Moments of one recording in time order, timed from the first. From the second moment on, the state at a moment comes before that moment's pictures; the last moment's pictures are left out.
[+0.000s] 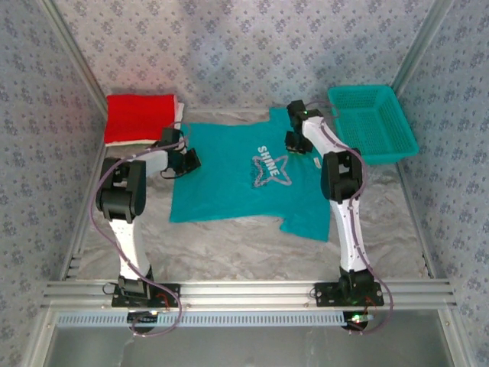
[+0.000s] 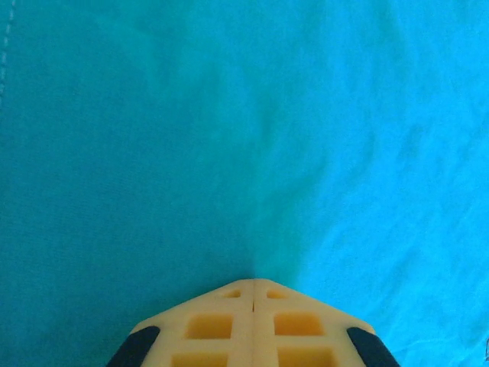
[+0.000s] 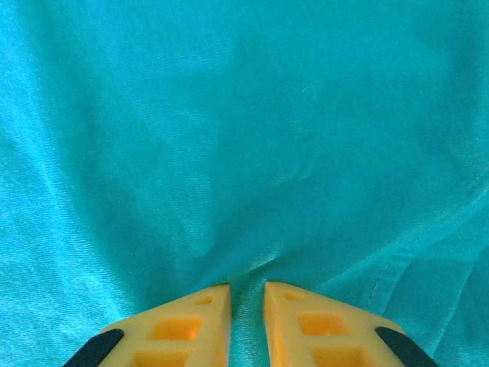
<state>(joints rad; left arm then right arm) -0.16 2.06 1.31 -0.26 0.35 -0.57 0.23 2.52 2.26 -1.02 0.09 0.45</state>
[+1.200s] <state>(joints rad) -0.08 1.14 0.78 -0.33 0.17 -0.55 0.33 1.07 0.88 -0.48 0.01 0.44</state>
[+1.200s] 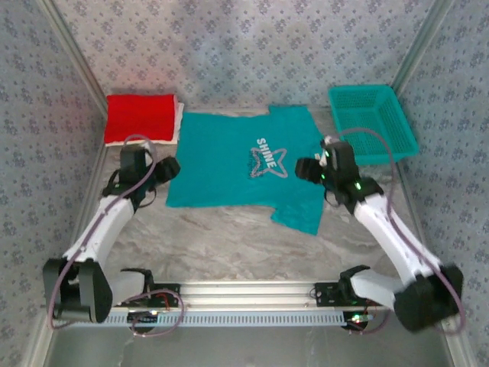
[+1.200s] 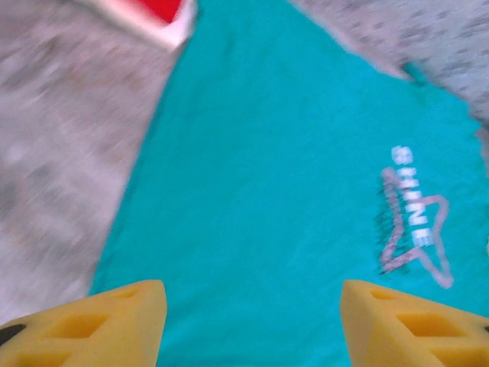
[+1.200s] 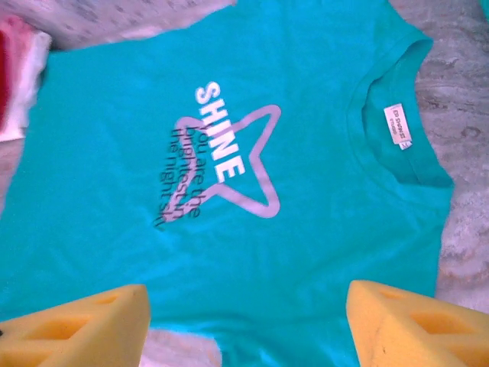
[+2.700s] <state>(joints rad) 0.02 1.55 0.74 -0.32 0.32 -0.48 0.39 1.09 0.50 -0.41 -0.02 0.56</state>
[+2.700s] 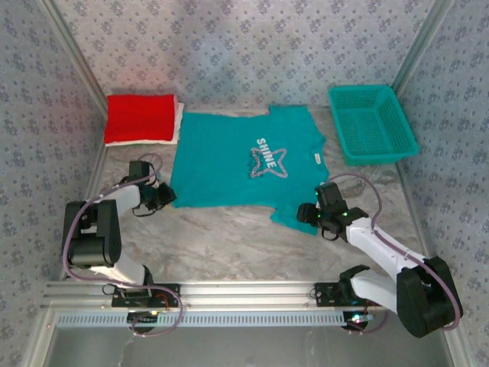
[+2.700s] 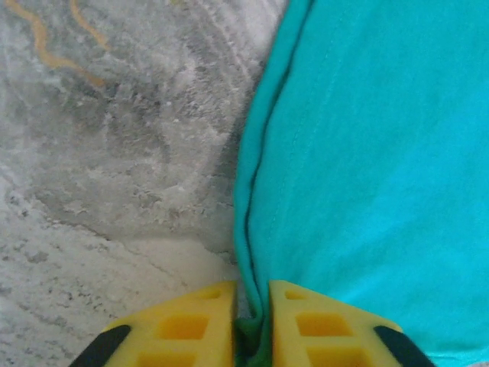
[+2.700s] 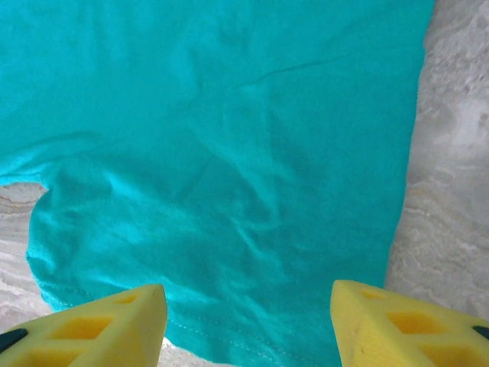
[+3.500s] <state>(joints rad) 0.01 1.45 0.71 -0.36 0.30 -0.47 0.30 1.17 0.50 -0.57 -0.06 0.64</state>
